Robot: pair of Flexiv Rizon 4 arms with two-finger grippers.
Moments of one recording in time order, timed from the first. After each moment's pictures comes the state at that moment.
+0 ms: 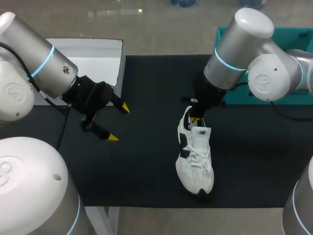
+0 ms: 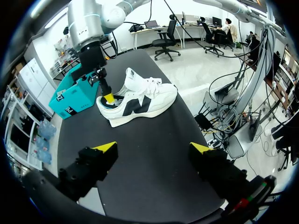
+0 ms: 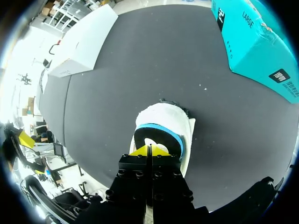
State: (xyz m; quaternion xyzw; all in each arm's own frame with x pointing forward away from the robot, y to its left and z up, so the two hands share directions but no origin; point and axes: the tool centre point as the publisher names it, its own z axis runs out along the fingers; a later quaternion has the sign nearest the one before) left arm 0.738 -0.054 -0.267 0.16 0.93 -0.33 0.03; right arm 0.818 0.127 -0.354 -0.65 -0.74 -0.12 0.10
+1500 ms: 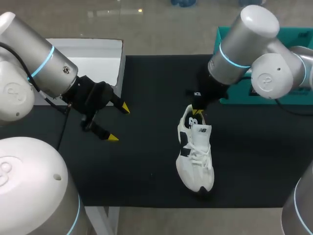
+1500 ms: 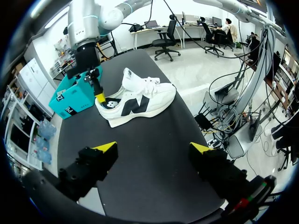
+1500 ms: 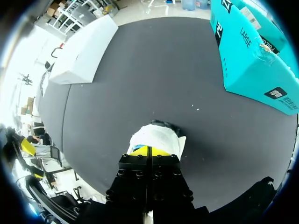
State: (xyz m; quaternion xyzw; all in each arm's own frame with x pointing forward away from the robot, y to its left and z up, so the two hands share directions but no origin) left arm 0.738 -0.054 -0.267 0.16 0.93 -0.33 0.03; right arm 0.852 0.116 -0.348 -0.64 -0.75 -0.15 0.07
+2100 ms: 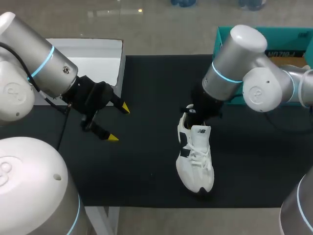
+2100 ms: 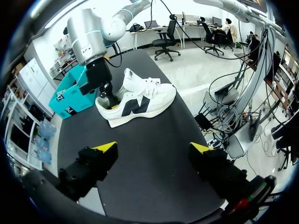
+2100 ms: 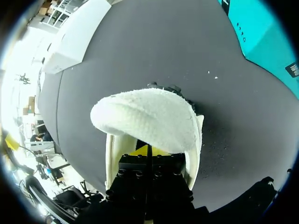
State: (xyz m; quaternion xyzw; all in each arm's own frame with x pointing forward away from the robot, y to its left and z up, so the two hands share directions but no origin) left arm 0.738 -0.054 -0.267 0.16 0.93 -0.33 0.03; right arm 0.817 0.129 -0.404 -0.65 -0.74 -0.12 0.12
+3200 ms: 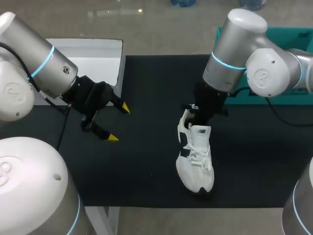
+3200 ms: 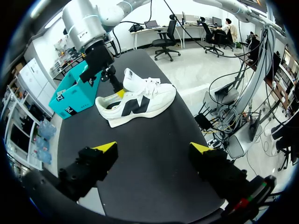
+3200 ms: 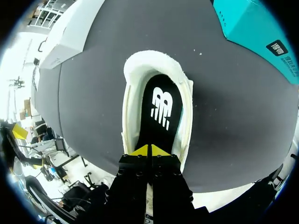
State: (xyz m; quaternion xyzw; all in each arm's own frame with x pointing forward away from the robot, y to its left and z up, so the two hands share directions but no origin) left arm 0.738 -0.054 -0.267 0.16 0.93 -0.33 0.03; right arm 0.772 0.121 -0.357 -0.67 -0.72 -0.04 0.15
